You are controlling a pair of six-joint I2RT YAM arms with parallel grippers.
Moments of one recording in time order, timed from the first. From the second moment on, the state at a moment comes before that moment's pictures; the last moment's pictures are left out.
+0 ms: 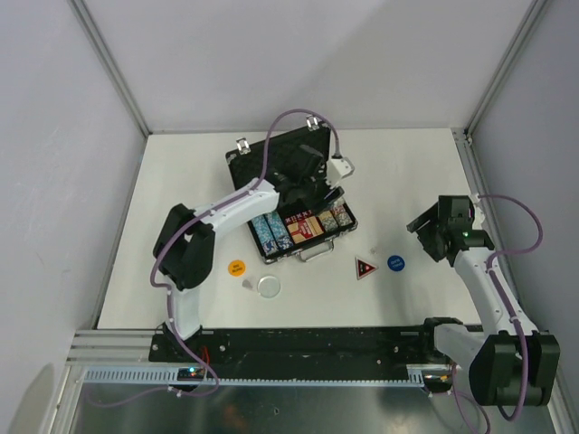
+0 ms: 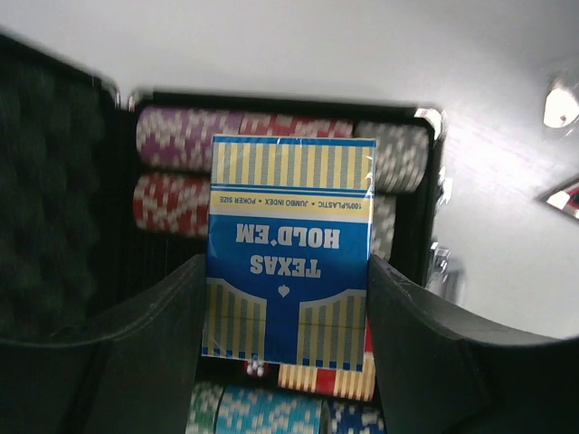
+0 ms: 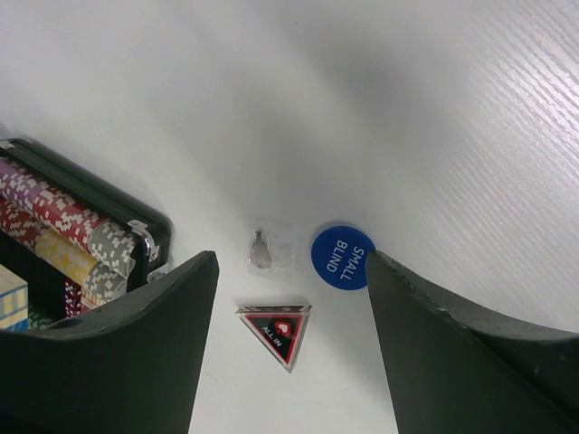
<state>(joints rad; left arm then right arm) -0.73 1.94 1.61 -0.40 0.16 0.32 -0.01 1.03 0.75 -0.61 0.11 0.89</state>
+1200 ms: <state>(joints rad) -0.57 1.86 1.31 -0.20 0.06 0.44 0.00 1.04 0.75 -0.59 0.11 0.88</state>
